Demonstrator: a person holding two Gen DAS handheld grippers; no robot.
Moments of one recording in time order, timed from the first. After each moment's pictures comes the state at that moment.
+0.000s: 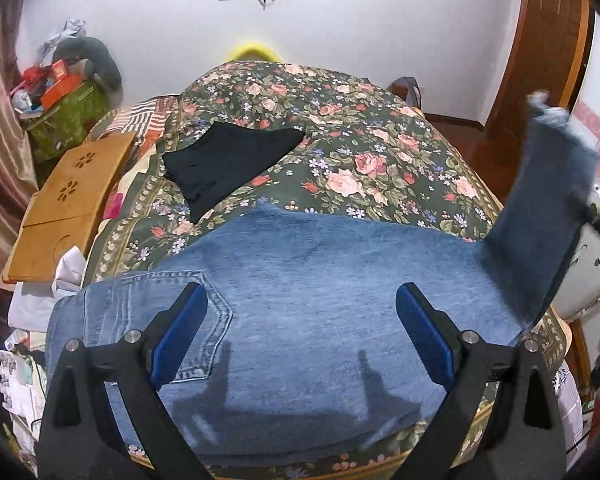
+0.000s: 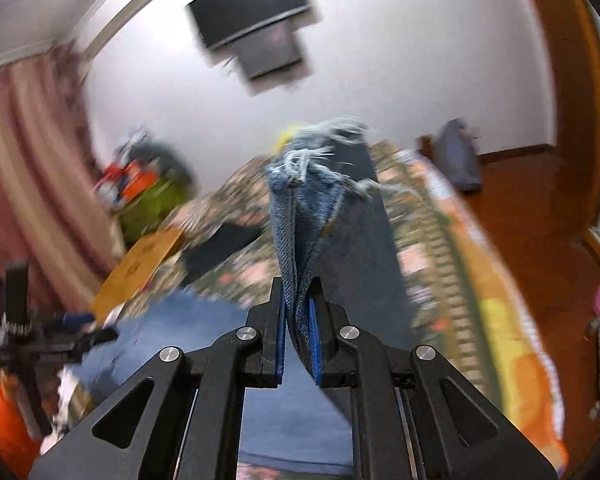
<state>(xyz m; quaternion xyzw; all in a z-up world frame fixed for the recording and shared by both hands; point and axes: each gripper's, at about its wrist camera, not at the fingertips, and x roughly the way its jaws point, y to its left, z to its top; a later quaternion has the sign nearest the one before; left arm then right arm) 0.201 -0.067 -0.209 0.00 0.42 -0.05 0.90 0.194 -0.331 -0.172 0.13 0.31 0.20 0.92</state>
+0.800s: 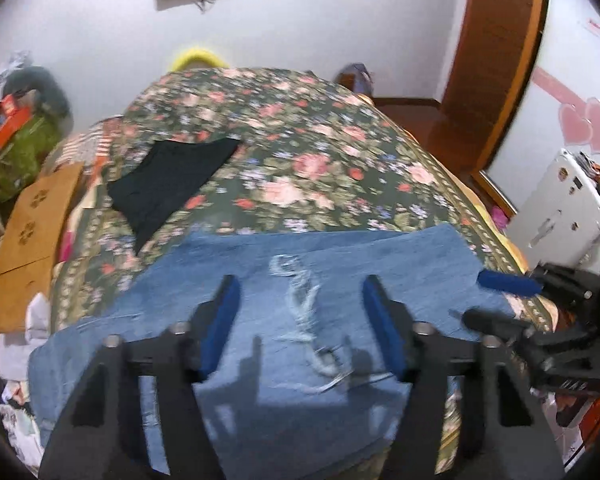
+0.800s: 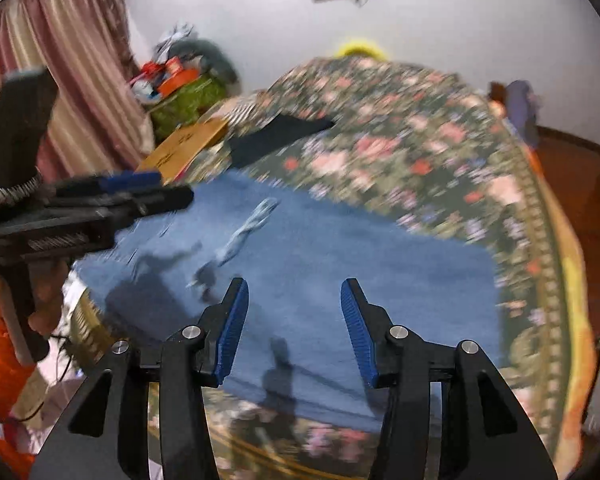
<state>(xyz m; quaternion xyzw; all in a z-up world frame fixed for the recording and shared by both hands) 0.233 -0.122 -0.215 0.04 0.43 -0.14 0.89 0.188 -0.265 -0.213 0.04 0.41 0.27 0.87</state>
